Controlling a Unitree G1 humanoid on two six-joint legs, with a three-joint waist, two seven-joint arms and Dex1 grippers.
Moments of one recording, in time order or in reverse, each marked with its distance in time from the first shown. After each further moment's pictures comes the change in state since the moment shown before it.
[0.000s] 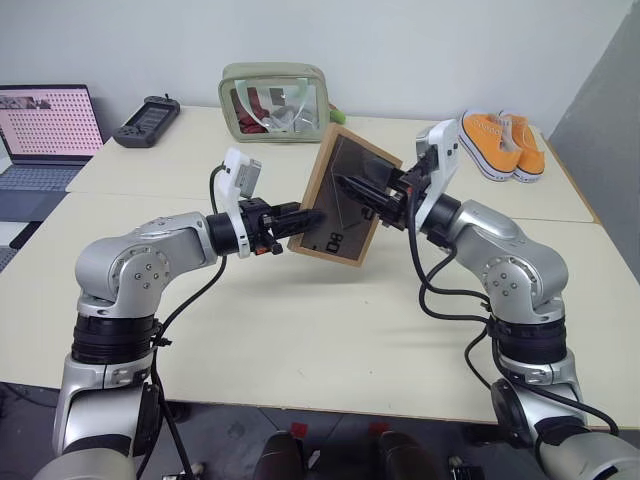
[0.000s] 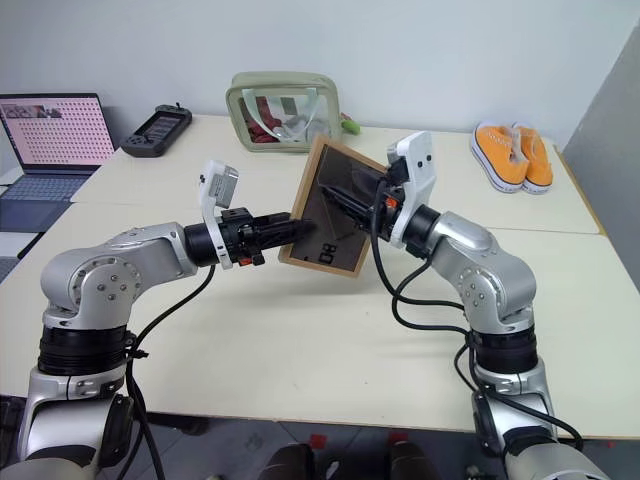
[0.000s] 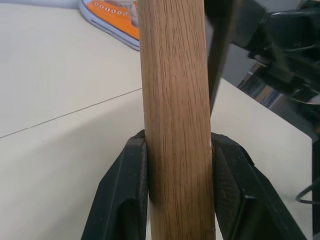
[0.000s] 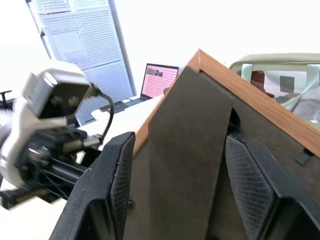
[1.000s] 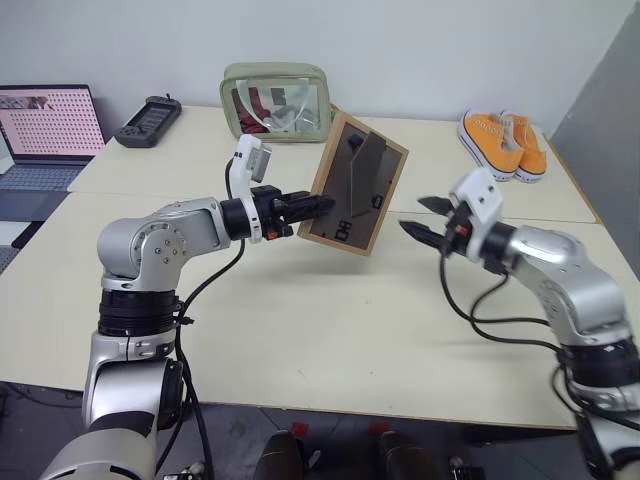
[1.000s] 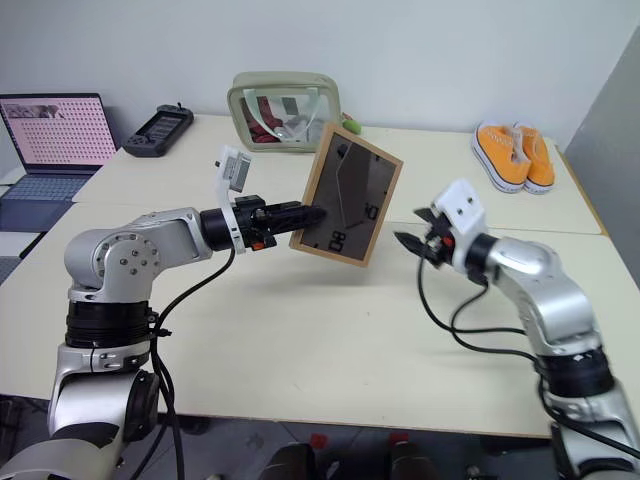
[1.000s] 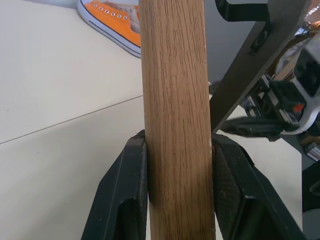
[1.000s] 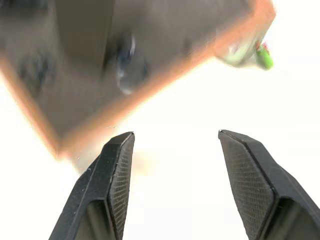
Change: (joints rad) left arm -0.117 -0.089 0.035 0.097 0.058 0.077 -0.020; right arm 0.243 -0.460 0.055 0.039 -0.256 -0.238 0.215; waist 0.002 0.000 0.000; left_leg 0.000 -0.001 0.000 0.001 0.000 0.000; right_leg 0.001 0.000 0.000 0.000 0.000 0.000
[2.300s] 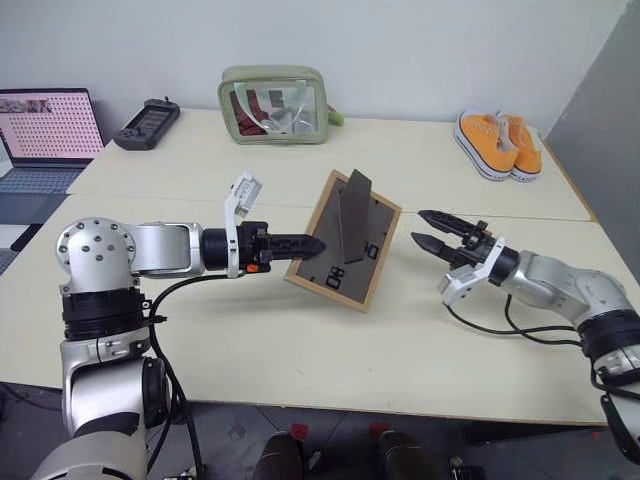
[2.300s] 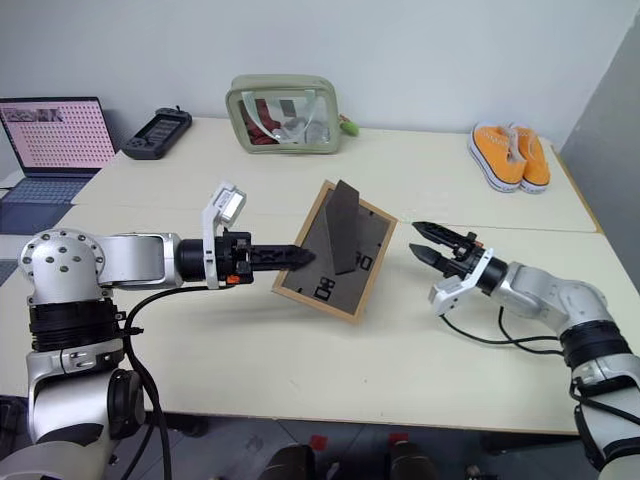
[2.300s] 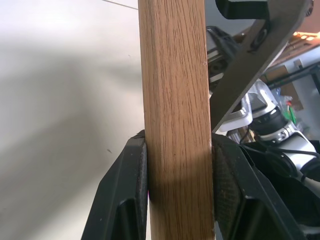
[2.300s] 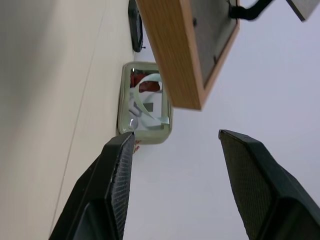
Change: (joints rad) left arm 0.015 0.044 0.183 0.092 -0.574 0.546 0.448; right arm -0.192 -0.116 0.257 0.786 -1.257 -1.531 -0.966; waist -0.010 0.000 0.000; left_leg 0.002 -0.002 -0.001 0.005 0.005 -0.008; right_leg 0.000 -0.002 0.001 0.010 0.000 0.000
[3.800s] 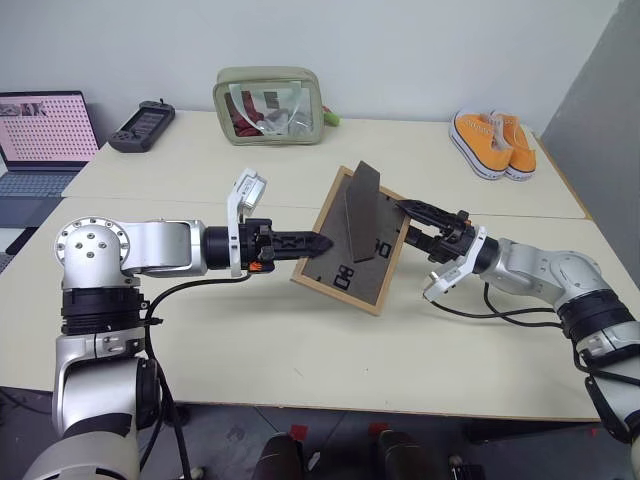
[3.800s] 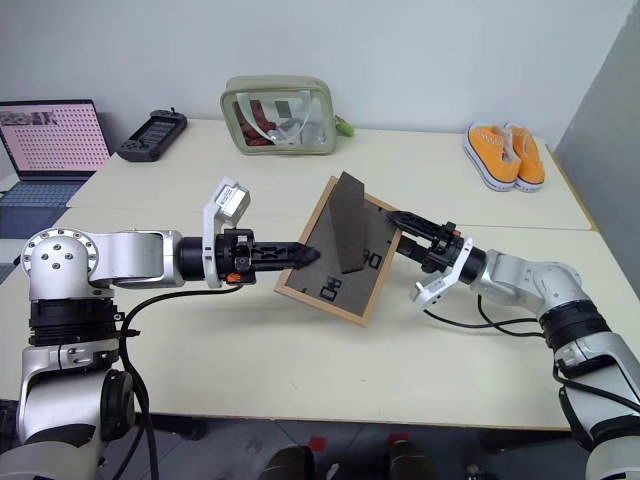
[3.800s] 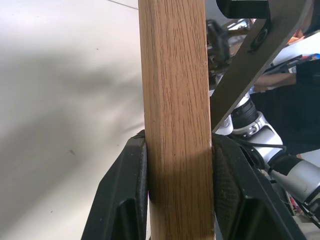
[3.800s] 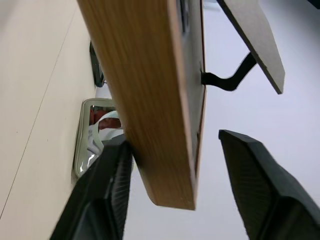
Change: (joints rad) left arm -0.006 0.056 -0.108 0.073 -0.365 -0.068 0.192; right arm -0.112 0.070 0.120 -0.002 -0.120 -0.022 -0.222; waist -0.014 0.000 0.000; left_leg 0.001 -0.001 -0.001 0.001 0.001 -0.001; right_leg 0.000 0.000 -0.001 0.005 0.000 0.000
